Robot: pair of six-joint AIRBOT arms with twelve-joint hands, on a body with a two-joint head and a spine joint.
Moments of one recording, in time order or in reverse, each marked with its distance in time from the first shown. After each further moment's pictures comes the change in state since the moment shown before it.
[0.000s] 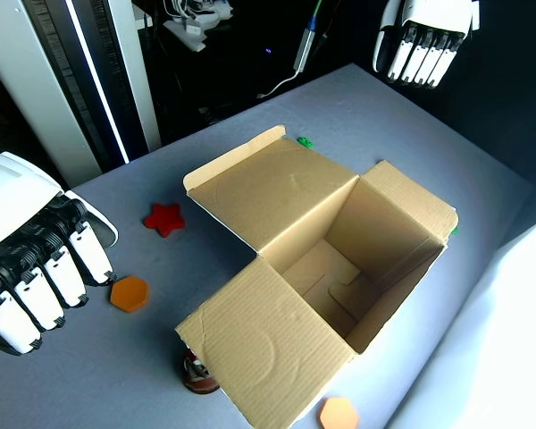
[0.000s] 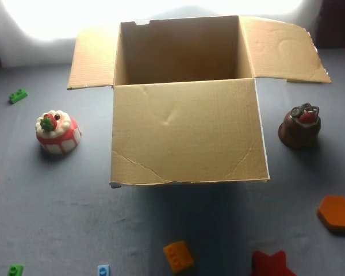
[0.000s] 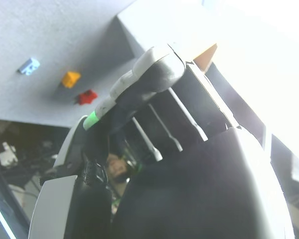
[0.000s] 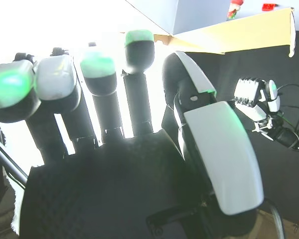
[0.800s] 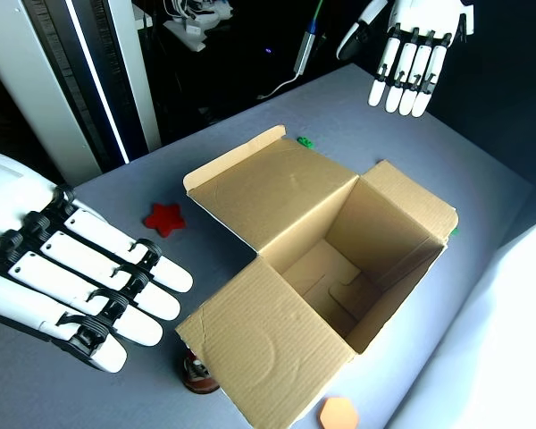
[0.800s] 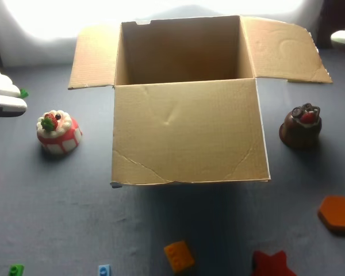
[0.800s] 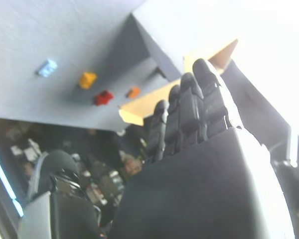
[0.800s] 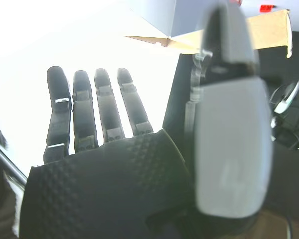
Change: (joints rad) left arm -0.019 -0.006 -0.042 0.109 -0.016 -0.007; right arm 0.000 -0.001 -0.001 0.136 -0.029 0.005
